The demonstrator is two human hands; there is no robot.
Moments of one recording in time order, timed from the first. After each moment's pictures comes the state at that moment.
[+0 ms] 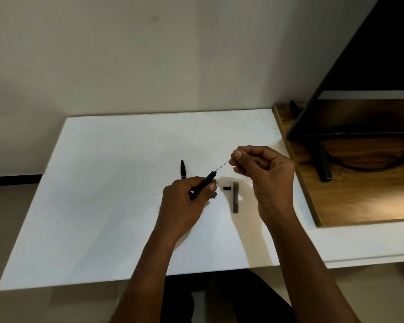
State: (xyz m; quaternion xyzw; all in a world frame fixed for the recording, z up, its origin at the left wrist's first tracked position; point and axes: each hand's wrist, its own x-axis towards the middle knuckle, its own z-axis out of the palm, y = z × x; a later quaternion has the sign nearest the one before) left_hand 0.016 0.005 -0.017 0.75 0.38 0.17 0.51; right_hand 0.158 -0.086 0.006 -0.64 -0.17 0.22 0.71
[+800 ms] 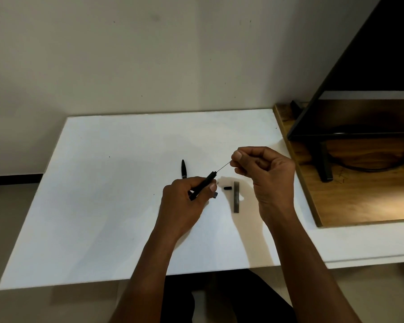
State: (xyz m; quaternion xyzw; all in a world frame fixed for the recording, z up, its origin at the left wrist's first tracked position) left_hand 0.015 0.008 -0.022 0.76 0.38 0.17 0.49; right_hand 0.160 -0.086 0.001 -0.65 -0.18 0.22 0.71
